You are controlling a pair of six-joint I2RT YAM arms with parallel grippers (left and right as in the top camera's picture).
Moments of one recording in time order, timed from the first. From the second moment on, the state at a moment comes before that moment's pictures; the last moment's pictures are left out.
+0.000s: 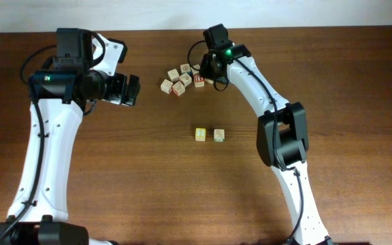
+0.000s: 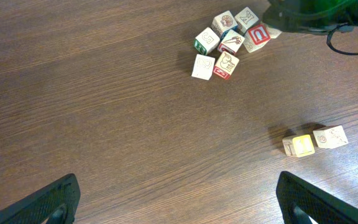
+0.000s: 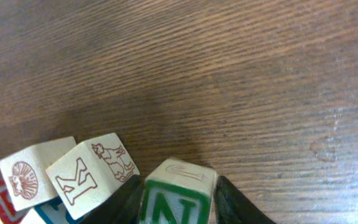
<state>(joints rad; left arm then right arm) -0.03 1.61 1.63 -1.01 0.18 0.22 0.37 2.60 2.34 -0.82 0.00 0.64</state>
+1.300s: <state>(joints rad) -0.03 1.61 1.63 -1.01 0.18 0.22 0.43 2.58 2.41 -0.89 -0.07 0.21</state>
